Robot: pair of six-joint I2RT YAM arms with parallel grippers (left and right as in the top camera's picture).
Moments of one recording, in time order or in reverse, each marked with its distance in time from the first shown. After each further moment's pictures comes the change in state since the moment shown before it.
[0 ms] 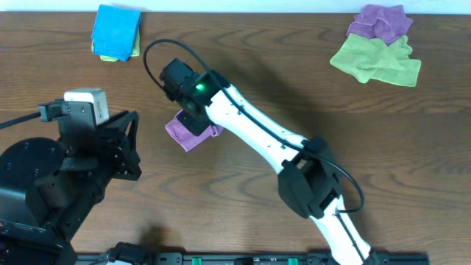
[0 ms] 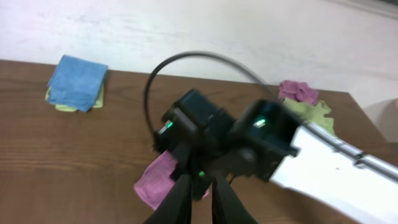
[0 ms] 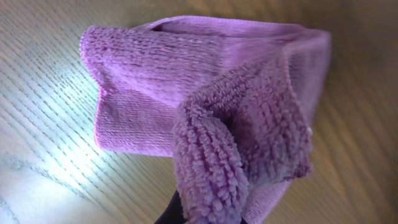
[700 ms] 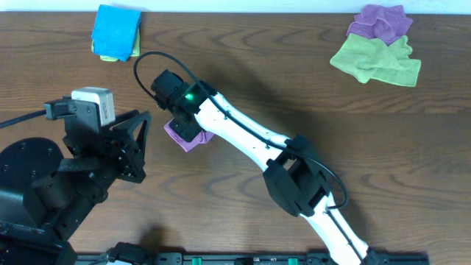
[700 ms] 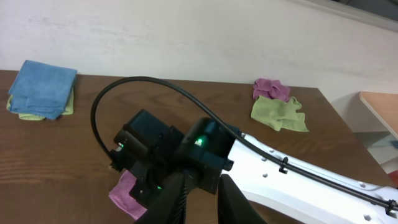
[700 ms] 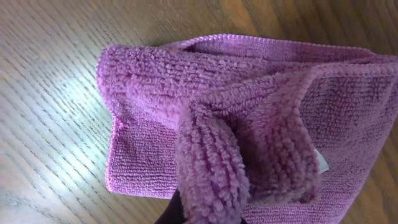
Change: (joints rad) left arm 0.000 0.000 0.000 0.027 0.097 0.000; right arm 0.032 0.066 0.000 0.089 -0.018 0.001
